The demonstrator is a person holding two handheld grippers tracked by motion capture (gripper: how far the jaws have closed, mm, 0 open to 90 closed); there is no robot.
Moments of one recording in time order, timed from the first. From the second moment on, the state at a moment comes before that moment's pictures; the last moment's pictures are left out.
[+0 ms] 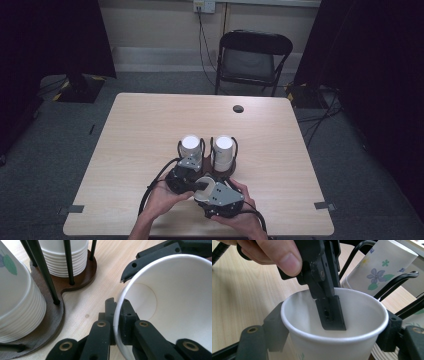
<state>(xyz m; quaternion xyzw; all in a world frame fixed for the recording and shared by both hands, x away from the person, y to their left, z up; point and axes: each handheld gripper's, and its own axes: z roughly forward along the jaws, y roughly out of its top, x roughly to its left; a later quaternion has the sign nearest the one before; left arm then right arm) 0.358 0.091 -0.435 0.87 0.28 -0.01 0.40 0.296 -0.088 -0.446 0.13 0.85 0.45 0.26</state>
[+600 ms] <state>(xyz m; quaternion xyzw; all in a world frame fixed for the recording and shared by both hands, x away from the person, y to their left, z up) 0.357 0.100 -0.434 0.86 0.28 0.00 0.43 0.297 -0.090 -0.446 0.14 0.84 0.46 0.26</state>
